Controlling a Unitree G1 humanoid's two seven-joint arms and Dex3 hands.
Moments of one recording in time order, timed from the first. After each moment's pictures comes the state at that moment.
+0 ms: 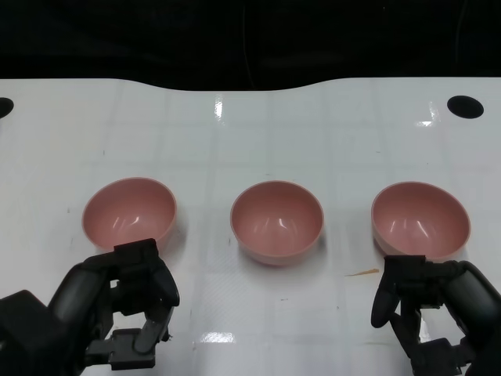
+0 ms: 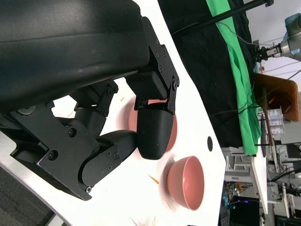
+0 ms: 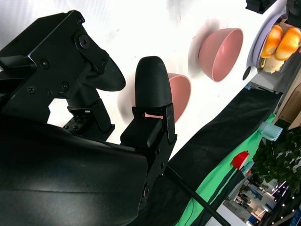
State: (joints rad) left arm 0.23 0.15 0.01 -0.28 -0.12 0.06 -0.29; right arm 0.19 -0.23 0.09 -0.24 -0.17 -0.13 0.23
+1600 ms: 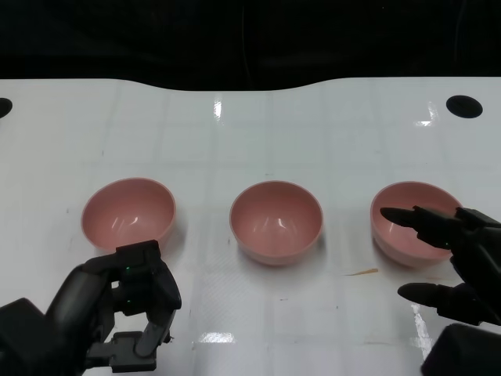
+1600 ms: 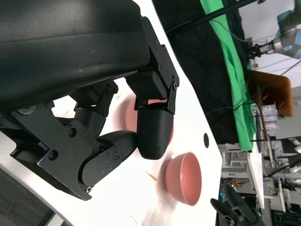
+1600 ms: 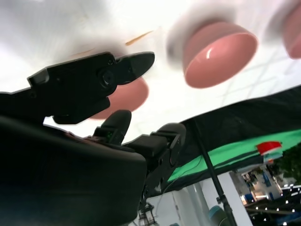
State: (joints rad) left arm 0.24 0.16 0.00 -0.28 -0.13 0.00 -0.29; right arm 0.12 -0.35 0.09 -0.36 -0.67 0.00 0.13
